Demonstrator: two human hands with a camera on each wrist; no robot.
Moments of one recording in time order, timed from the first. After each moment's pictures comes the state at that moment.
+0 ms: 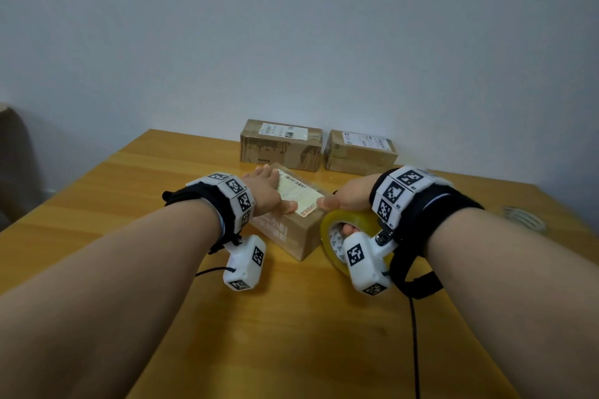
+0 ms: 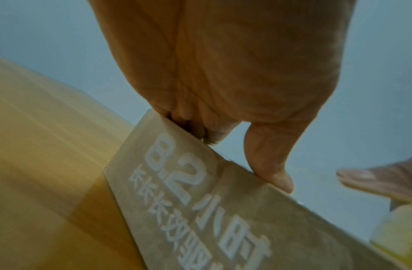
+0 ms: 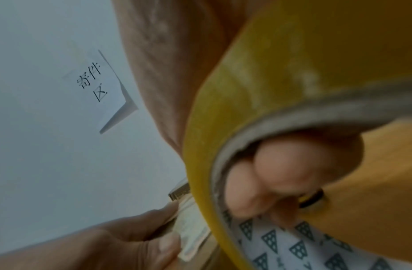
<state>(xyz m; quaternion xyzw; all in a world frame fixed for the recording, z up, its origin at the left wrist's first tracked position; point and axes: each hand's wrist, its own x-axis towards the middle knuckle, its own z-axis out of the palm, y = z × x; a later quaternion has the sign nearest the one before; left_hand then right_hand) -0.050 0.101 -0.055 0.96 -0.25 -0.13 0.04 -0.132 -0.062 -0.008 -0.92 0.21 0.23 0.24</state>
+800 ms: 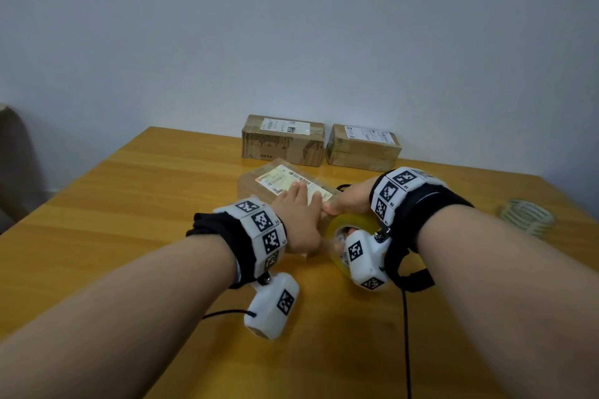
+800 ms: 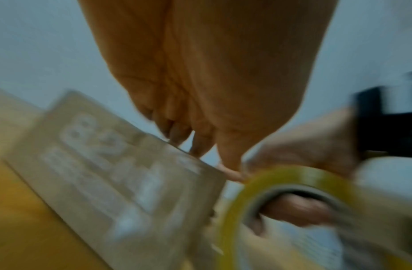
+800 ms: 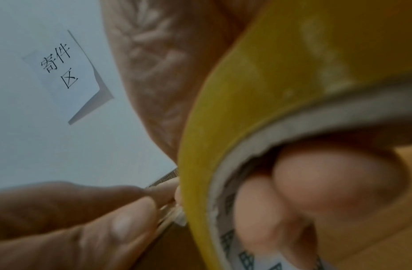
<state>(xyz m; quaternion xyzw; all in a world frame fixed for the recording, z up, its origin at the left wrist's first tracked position) -0.115 0.078 -0.061 0.92 -0.36 -0.13 -0.01 -0.128 -0.062 -0.024 -0.89 0.20 0.31 0.26</state>
